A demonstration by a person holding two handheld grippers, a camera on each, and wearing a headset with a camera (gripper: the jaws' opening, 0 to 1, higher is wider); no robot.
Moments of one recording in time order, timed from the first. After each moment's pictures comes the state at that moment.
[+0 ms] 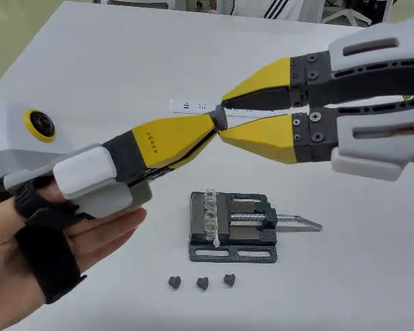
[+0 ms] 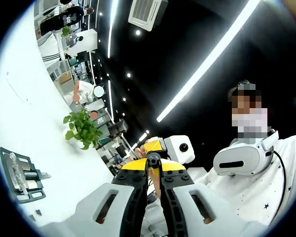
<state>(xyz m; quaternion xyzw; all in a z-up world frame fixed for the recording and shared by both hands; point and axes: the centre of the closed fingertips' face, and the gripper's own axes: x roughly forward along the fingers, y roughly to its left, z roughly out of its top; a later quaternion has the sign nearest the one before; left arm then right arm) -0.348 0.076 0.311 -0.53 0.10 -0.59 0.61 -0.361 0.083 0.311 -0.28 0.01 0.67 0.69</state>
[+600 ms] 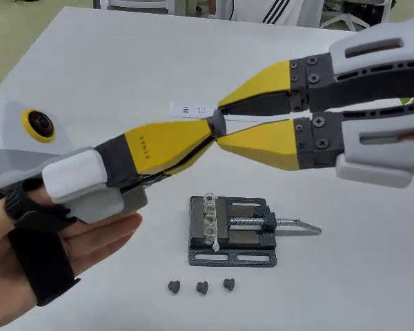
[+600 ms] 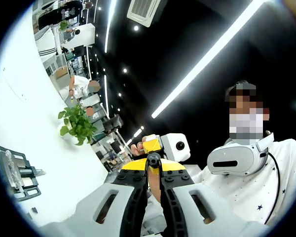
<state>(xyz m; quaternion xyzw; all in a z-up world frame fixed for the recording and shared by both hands) -0.355 0.077 0.319 -0.52 0.10 -0.61 0.59 -0.367 0.083 0.320 -0.28 0.00 0.68 0.68</state>
